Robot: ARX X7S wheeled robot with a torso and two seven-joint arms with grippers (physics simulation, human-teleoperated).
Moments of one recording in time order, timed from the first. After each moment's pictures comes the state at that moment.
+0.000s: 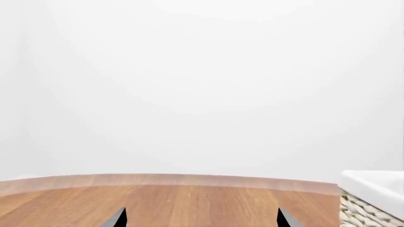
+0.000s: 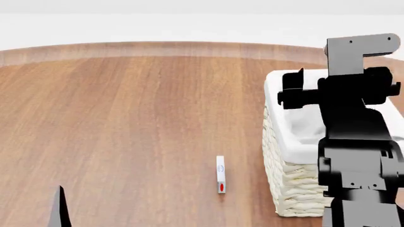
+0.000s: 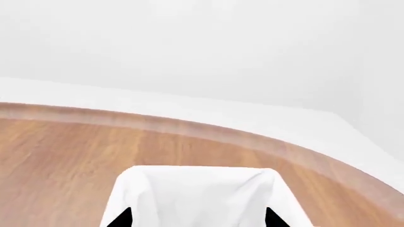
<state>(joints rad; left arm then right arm) 0.07 -0.40 0.30 0.39 -0.28 0.12 -0.41 1.31 0.21 -0.10 1.31 -0.02 0.13 -0.10</state>
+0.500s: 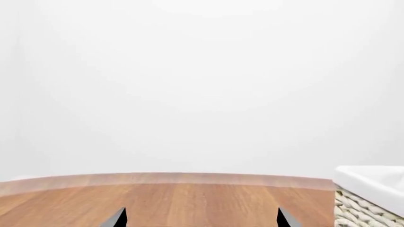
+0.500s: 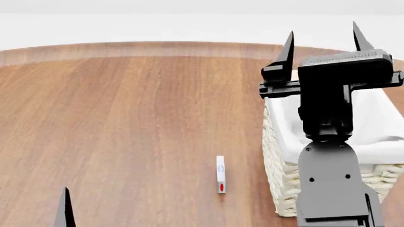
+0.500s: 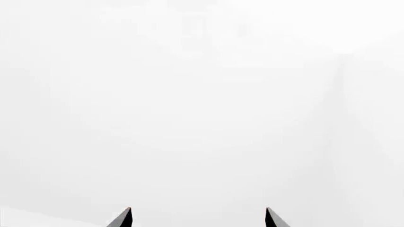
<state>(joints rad) 0.07 -0.40 0.32 0.39 -0.28 0.11 -0.41 0.88 0.22 -0.13 0.56 -0.10 -0.14 0.11</state>
